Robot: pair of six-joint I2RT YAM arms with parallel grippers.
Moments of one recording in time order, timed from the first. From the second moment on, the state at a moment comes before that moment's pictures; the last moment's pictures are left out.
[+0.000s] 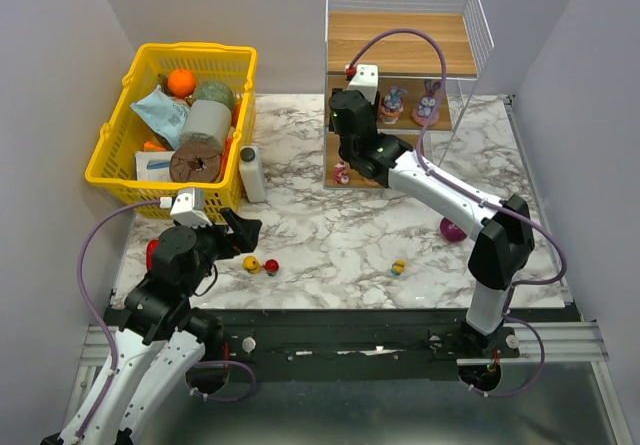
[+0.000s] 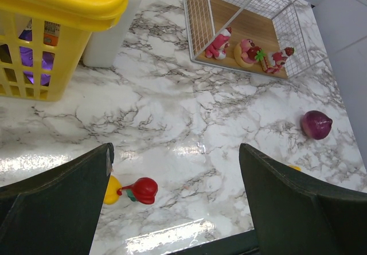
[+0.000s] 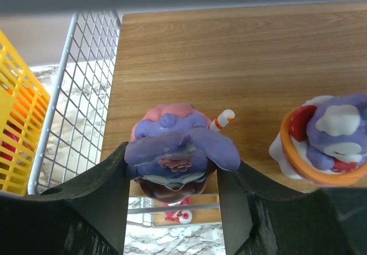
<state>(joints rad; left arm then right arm) -0.45 0.37 0.64 -0.57 -0.12 -0.58 0.77 1.83 1.68 -0.15 0.81 0.25</state>
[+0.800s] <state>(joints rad) -0.45 0.37 0.64 -0.57 -0.12 -0.57 0.77 1.83 1.61 0.00 0.82 0.23</state>
